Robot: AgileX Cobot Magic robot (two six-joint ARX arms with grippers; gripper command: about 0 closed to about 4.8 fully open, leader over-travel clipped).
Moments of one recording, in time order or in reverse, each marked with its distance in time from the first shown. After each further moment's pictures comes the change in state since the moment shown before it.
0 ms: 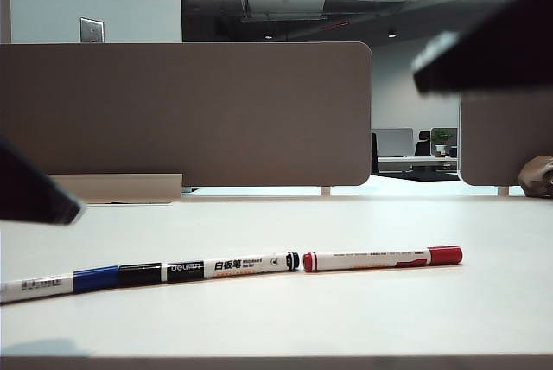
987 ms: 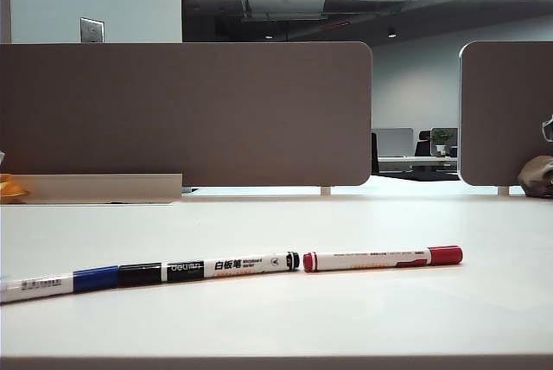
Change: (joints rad) left arm 0.838 -0.002 -0.029 0.214 0.297 0.019; right arm -0.714 -0.001 -0.141 0.262 0.002 0.005
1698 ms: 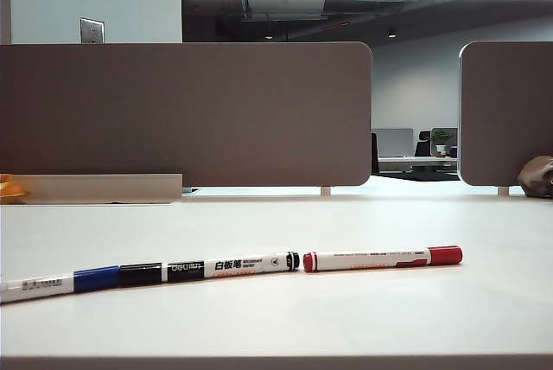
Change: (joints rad) left arm 0.035 0.001 -0.004 0.019 0.014 0.002; right arm -0.180 0.000 -0.001 -0.056 -0.095 0.072
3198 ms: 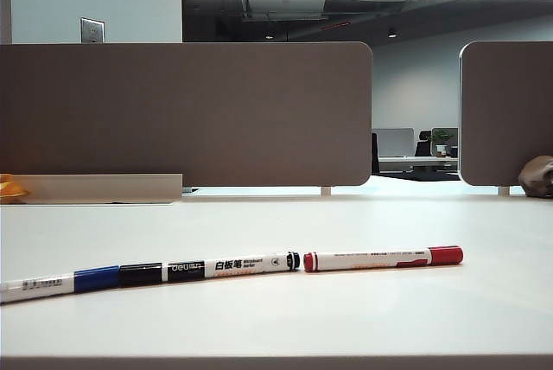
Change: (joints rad) left arm 0.056 -0.347 -0.127 -0.006 0.000 0.000; right arm -0.119 -0.325 0.000 -0.008 0.013 0.000
